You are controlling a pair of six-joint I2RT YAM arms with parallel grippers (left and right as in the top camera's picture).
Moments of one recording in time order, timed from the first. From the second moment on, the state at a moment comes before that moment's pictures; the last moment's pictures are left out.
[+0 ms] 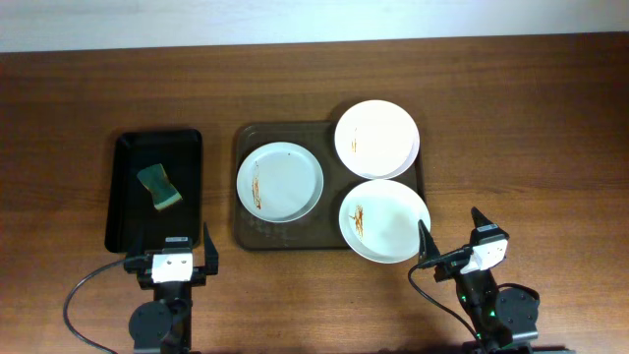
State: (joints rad) left arm -0.01 0.01 0.03 -0.11 -0.11 0.22; right arm 0.10 0.01 0.01 -0.06 -0.13 0.04
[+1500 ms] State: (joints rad) left arm -0.01 0.01 0.03 -0.11 -0.11 0.22; right arm 0.10 0.01 0.01 -0.06 -0.11 0.04
